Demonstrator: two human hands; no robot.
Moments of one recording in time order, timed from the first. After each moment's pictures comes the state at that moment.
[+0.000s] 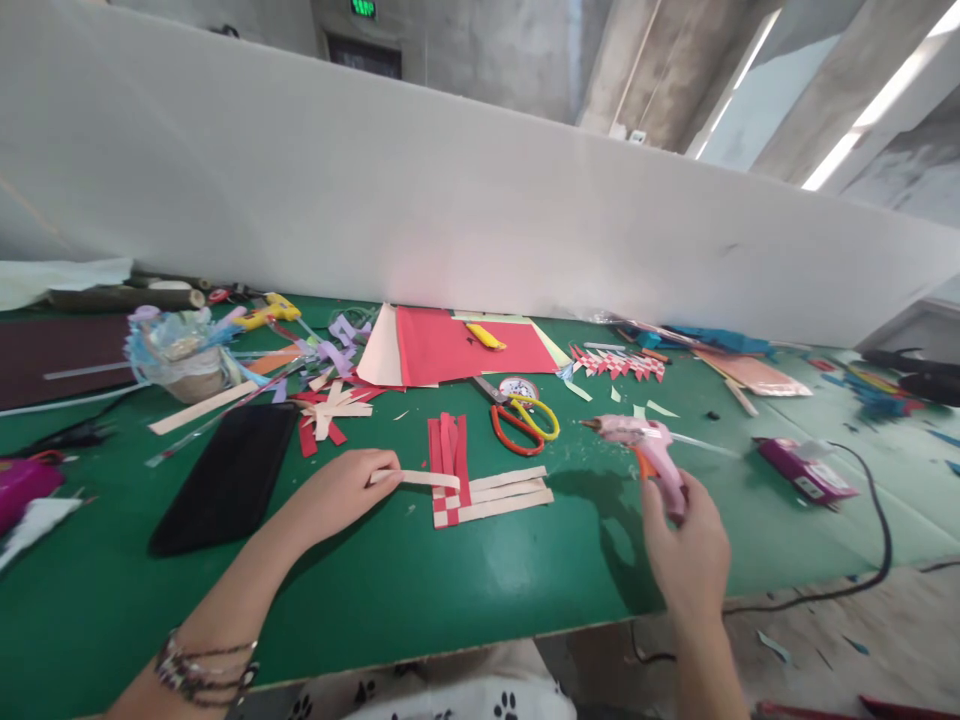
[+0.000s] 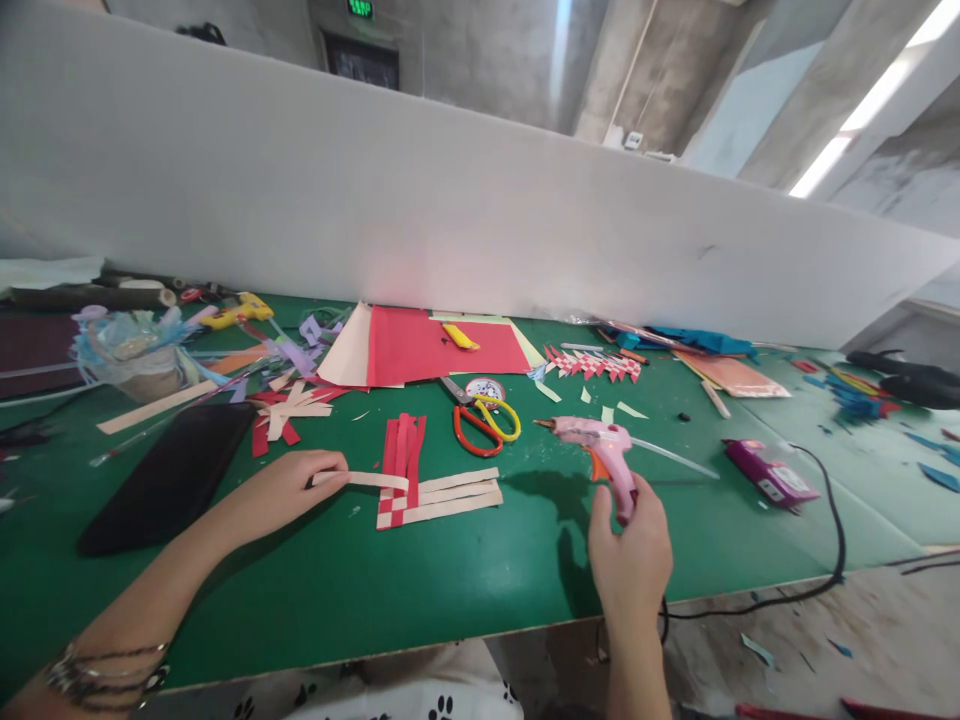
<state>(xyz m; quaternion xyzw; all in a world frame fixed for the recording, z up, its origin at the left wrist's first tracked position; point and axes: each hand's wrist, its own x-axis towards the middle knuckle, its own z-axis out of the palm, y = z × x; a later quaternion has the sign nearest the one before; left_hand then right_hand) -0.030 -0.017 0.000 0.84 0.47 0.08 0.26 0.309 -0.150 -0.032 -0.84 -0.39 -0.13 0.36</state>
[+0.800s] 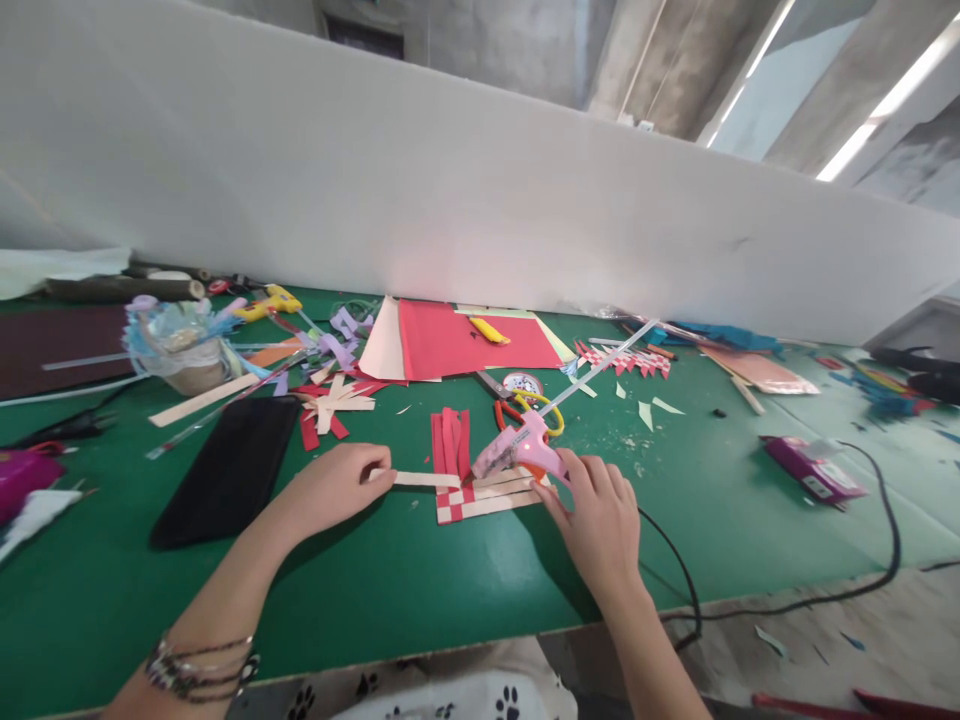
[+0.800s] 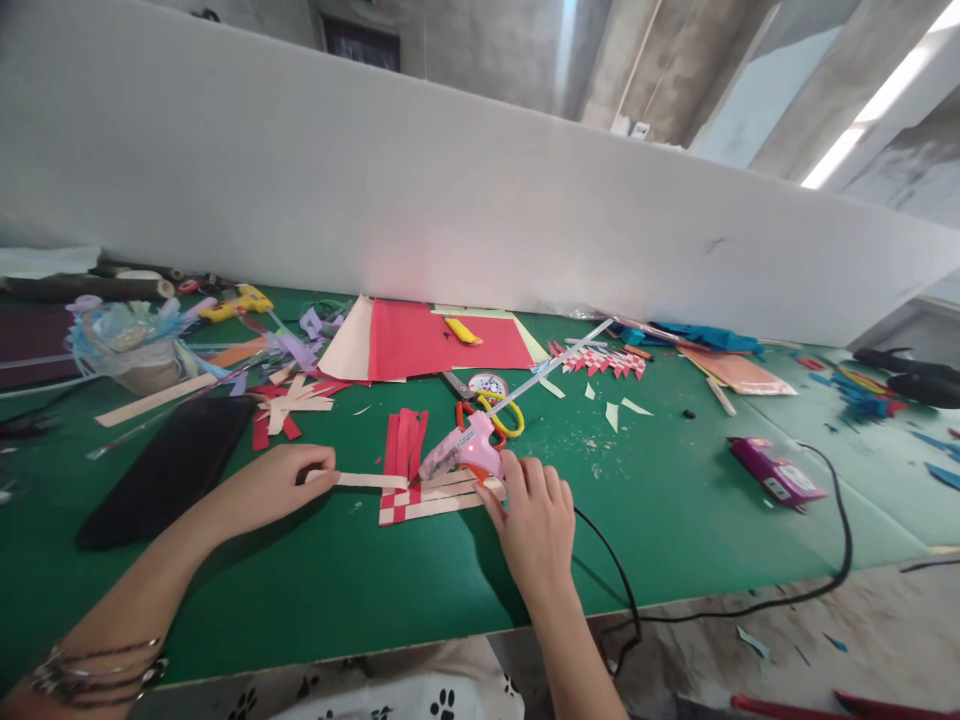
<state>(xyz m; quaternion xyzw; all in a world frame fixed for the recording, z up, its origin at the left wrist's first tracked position) -0.039 -0.014 -0.003 0.83 0.50 0.08 0.24 0.240 -0.118 -0.029 -0.67 -0.66 -0.28 0.21</state>
